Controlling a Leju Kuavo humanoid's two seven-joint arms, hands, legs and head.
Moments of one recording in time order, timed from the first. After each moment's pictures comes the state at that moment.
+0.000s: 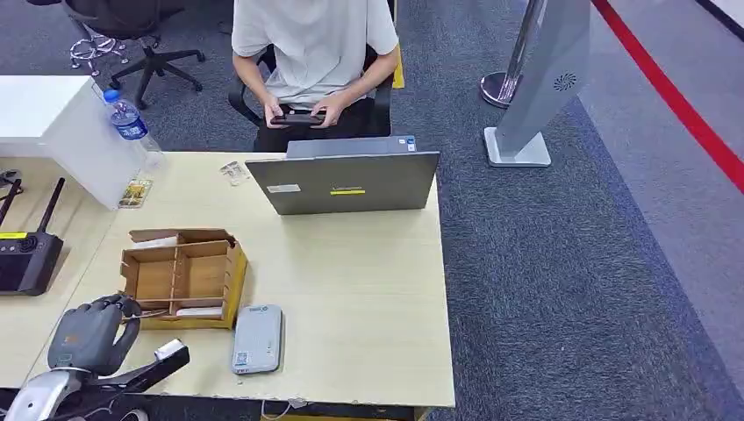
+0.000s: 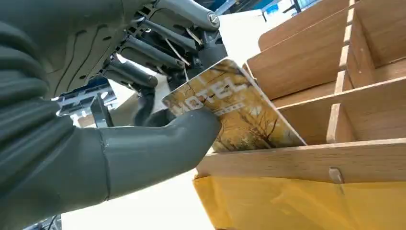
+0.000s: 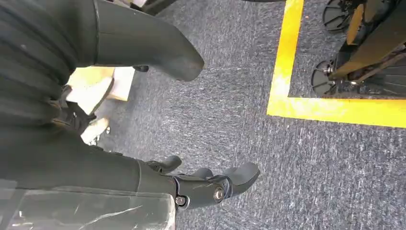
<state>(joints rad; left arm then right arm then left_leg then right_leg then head) 0.16 0.43 -0.06 -1.50 -1.10 0.25 -0.04 0.03 0.10 -0.96 -0.32 1.13 0.08 0.09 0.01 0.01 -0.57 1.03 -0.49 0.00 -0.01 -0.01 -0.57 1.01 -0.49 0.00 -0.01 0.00</state>
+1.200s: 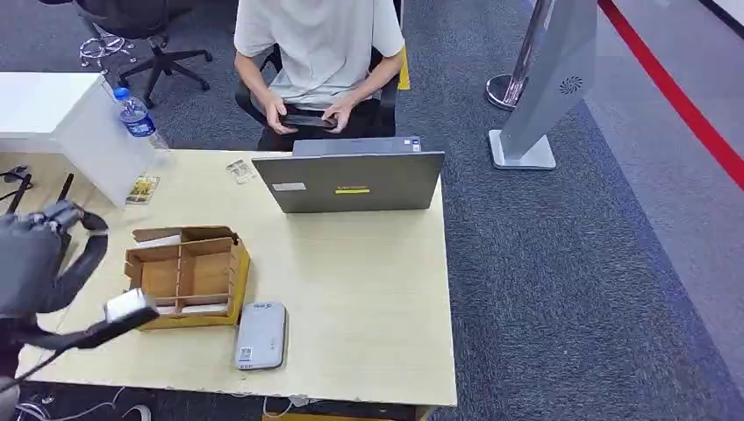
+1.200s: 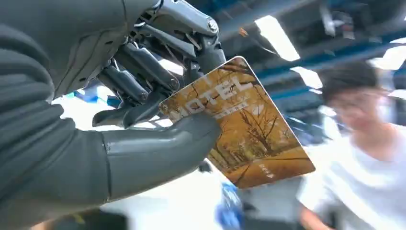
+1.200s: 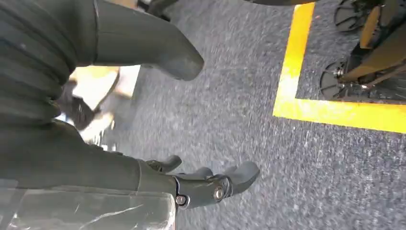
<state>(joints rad) 0.21 0.56 0.02 -2.08 -0.85 0.17 -0.15 0.03 0.14 -1.07 -0.38 1.23 0.12 0.08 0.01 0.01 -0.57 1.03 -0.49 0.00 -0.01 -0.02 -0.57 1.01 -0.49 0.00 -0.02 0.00</state>
